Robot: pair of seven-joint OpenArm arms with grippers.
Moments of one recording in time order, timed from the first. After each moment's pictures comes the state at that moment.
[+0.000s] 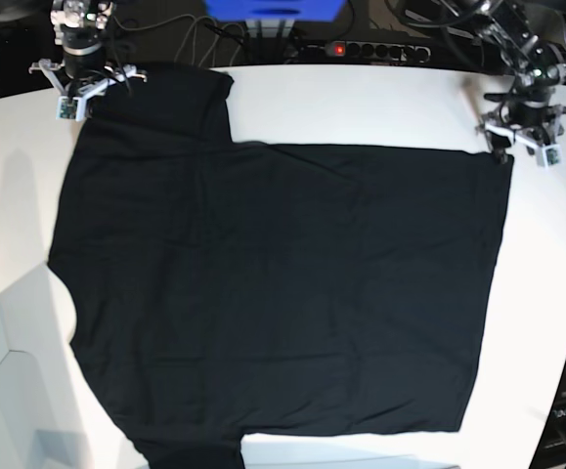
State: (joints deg) left arm 15.3 -3.9 -53.1 90.2 -6.3 -34.7 33.4; right arm -41.8 -3.2 21.0 109.0 0.4 8.3 -23.3
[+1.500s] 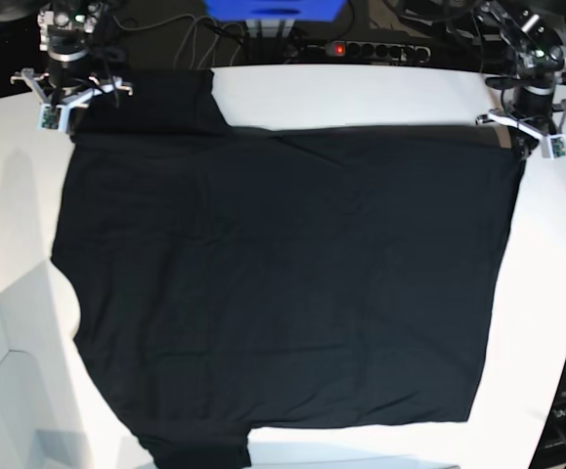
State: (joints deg) left arm 22.3 -2.1 -53.2 102.4 -12.0 -35.5 34.1; right arm -41.8 -3.4 23.5 115.3 0.4 8.3 -23.2
